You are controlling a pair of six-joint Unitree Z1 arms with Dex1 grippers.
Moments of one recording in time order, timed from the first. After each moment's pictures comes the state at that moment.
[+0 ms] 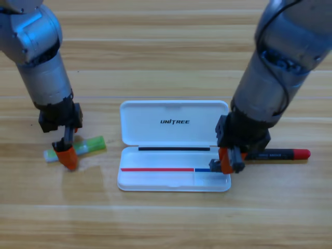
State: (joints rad) arm 0 -0.47 2.08 -1.38 0.82 0.00 0.88; arm 1 0.90 2.03 -1.58 0.93 0.10 -0.72
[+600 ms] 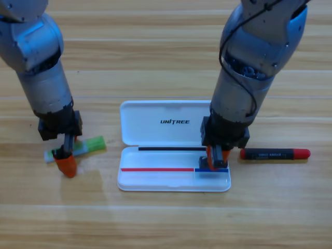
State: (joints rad) arm 0 -0.50 2.07 -1.32 0.79 0.01 0.85; arm 1 0.91 2.16 -1.71 0.97 0.04 -0.71
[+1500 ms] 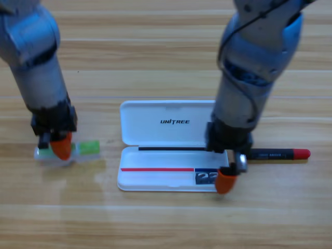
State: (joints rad) arm 0 -0.52 2.02 -1.35 0.87 0.04 0.84; arm 1 0.91 2.16 -1.69 0.98 0.04 -0.67
